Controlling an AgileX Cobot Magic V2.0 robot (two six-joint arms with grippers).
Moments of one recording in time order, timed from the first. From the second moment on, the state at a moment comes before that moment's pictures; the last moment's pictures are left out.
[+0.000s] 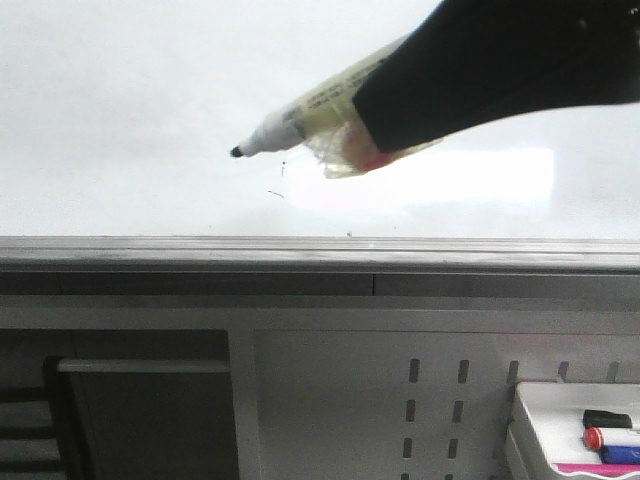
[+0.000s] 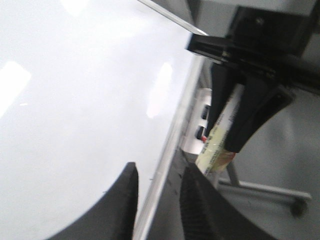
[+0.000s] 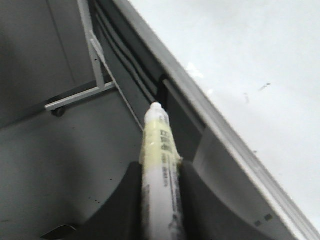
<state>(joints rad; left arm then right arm) -0.57 0.85 -0.88 -0.80 0.67 1.24 0.78 0.99 -0.67 0.46 0.32 -0.65</state>
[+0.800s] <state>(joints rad) -0.28 0.22 -0.46 -0.87 0.50 1.00 0.47 1.32 -1.01 0.46 0.31 -0.61</state>
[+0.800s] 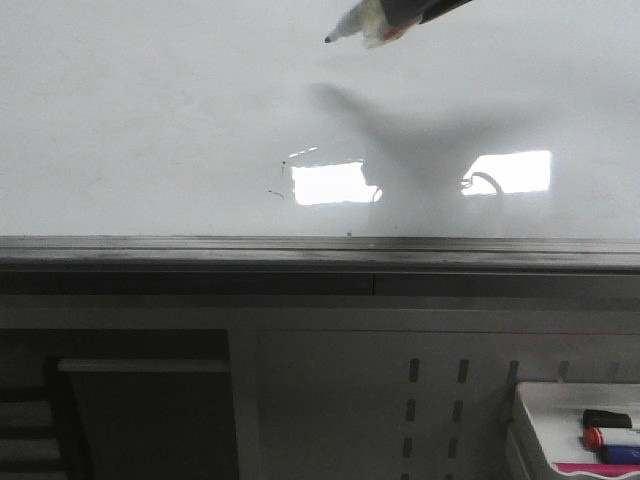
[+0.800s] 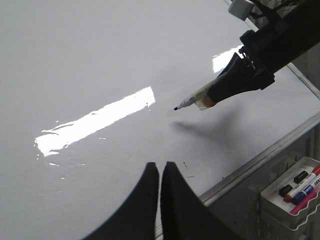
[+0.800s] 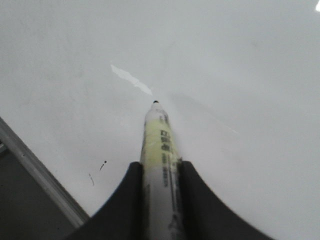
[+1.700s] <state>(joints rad) -0.28 0.22 -0.46 -0.87 0.49 1.00 0.59 1.48 -1.03 0.47 0.30 -0.60</state>
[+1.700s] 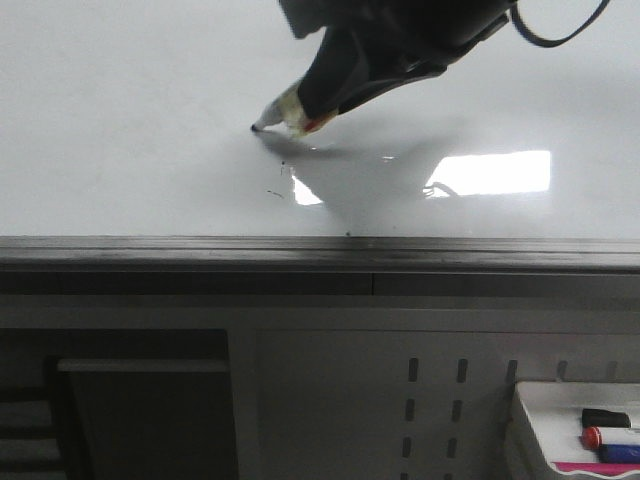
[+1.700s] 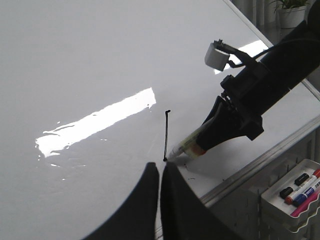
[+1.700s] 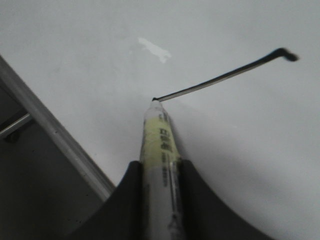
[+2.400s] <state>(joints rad) -0.28 0.22 -0.46 -0.87 0.48 1.00 0.32 1.30 -1.03 0.20 0.69 -0.31</state>
